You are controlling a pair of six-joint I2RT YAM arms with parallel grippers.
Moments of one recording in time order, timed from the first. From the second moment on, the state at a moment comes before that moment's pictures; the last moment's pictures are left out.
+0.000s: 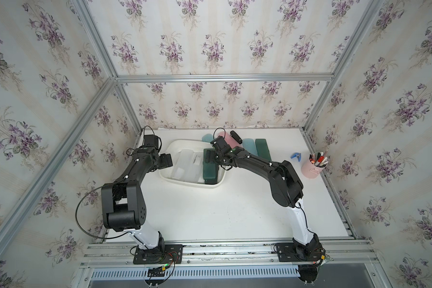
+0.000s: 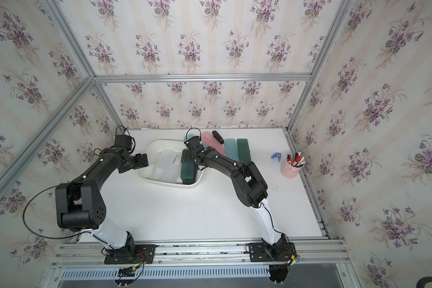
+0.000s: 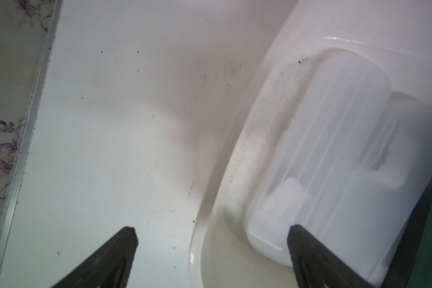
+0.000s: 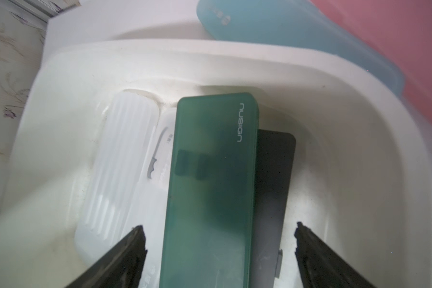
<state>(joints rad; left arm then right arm) 0.11 1.64 1.23 -0.71 -0.06 -0.20 0.76 2.18 1.73 -0.47 0.07 0.70</state>
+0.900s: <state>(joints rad) 0.05 1.79 1.27 -0.62 0.11 -0.11 0.64 1.77 1.22 -0.52 0.18 0.62</state>
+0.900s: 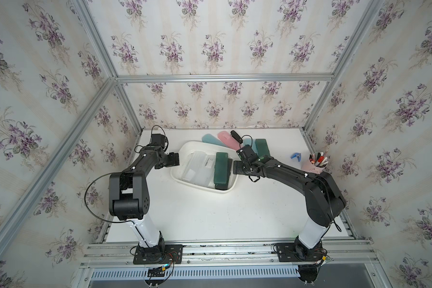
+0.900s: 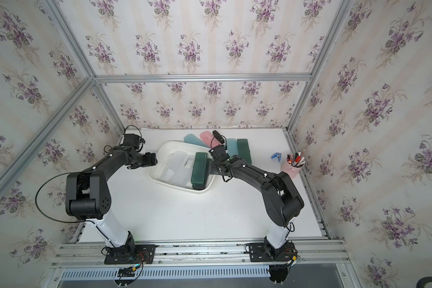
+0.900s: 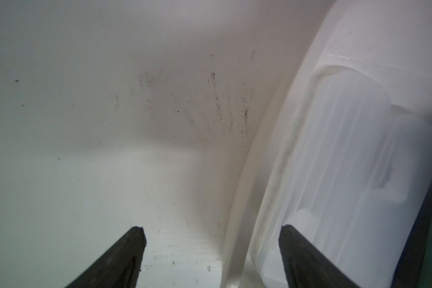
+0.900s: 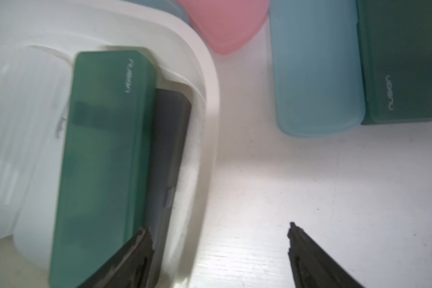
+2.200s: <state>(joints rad) -0.24 1.19 0.77 -0.78 -0.08 -0.33 0.55 1.71 1.01 -0.38 0.10 0.44</state>
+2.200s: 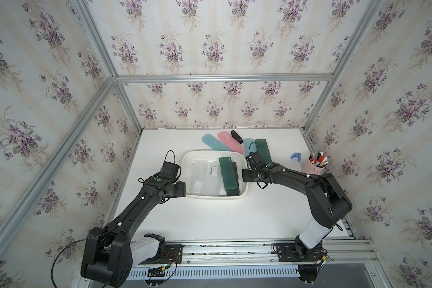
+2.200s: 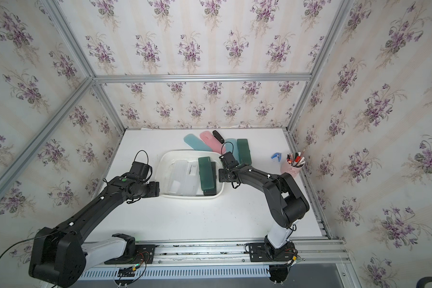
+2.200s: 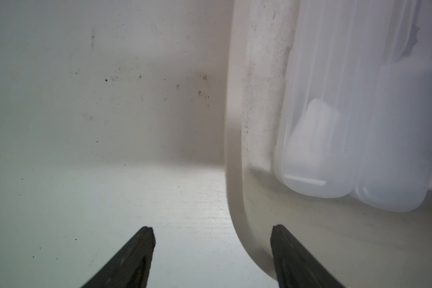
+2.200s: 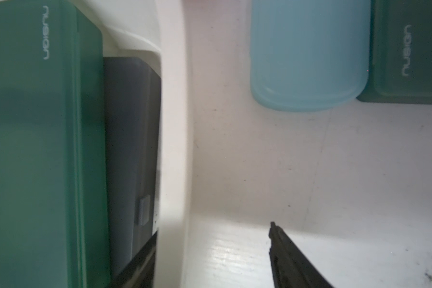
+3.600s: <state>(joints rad) -0.35 1.30 1.01 -0.85 -0.27 -0.34 0.16 2.18 1.66 -0.50 0.07 0.09</state>
